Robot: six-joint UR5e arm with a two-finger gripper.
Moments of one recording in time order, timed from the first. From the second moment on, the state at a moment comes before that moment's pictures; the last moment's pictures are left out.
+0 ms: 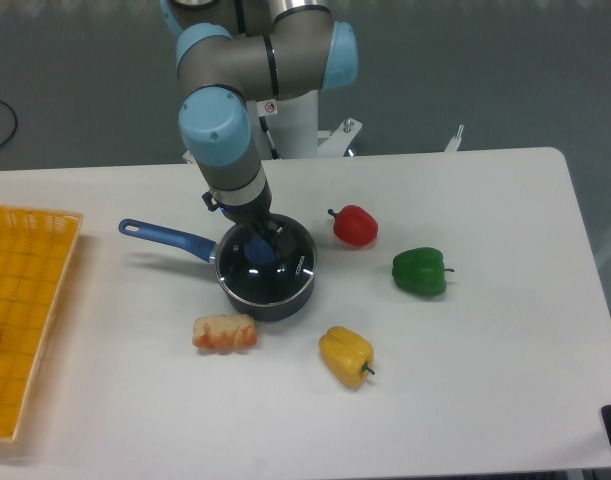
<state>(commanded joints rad) 2.26 -1.74 -1.84 -1.17 1.67 0.94</state>
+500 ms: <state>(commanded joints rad) 2.26 -1.76 -1.86 -1.13 1.68 0.93</state>
